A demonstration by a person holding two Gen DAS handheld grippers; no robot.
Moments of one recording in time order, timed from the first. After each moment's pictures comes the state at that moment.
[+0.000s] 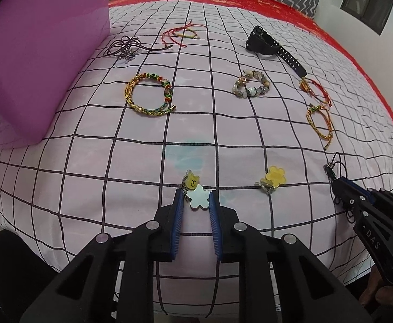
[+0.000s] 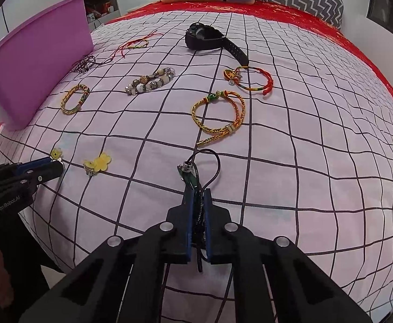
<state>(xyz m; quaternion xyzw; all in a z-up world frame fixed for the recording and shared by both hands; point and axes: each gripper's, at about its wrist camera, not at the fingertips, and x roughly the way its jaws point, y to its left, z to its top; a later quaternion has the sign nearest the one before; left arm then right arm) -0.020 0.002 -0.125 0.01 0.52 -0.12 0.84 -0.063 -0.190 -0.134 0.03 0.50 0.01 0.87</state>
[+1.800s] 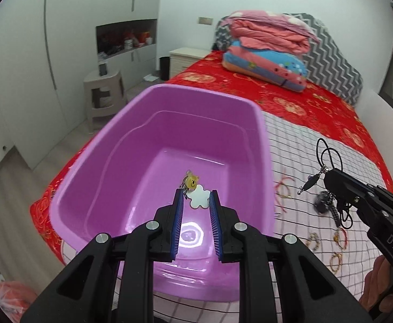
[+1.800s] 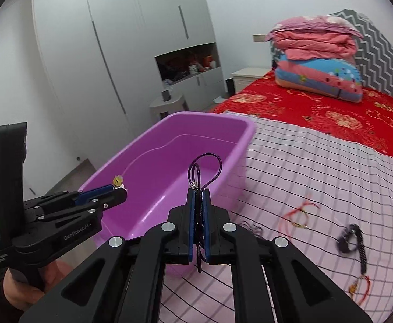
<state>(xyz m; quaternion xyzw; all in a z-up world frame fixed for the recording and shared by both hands) 0.079 0.211 0.085 -0.06 0.39 0.02 0.92 0.093 0.034 0.107 0.02 0.35 0.26 0.90</state>
